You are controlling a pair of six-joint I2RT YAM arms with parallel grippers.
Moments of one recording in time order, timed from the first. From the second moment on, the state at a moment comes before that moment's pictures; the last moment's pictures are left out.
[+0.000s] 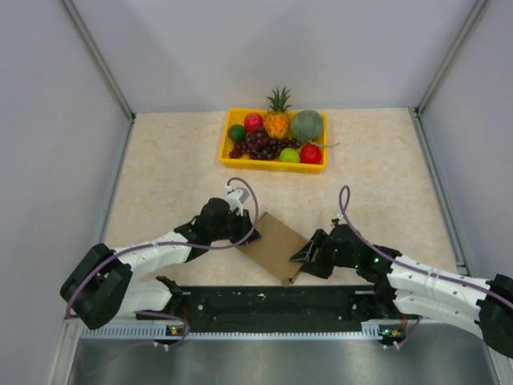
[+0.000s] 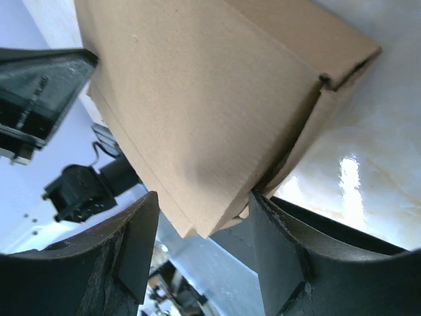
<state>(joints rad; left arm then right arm) -0.69 1.22 0.44 0.18 0.30 -0.55 0.89 0.87 0.29 -0.15 -0.17 1.40</state>
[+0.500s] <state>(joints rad) -0.72 1.25 0.41 0.24 0.30 -0.58 0.90 0.86 0.33 -0.25 -0.03 1.38</state>
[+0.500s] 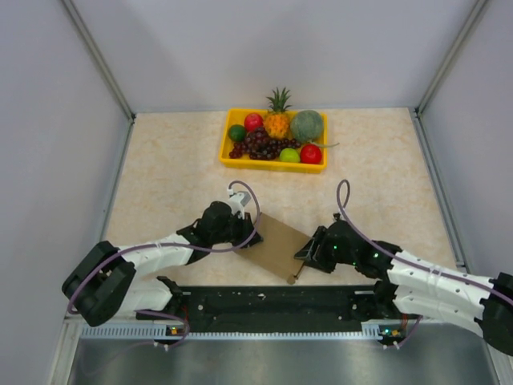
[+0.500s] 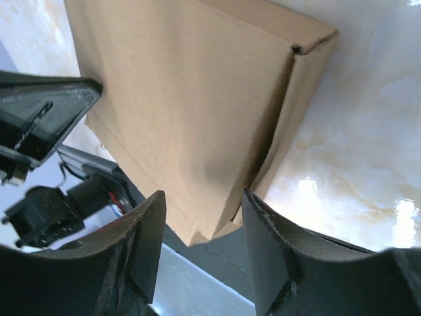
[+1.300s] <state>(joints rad) -0.72 1.23 0.39 0.26 0.30 -0.58 0.92 0.95 0.30 -0.16 -0.13 1.19</state>
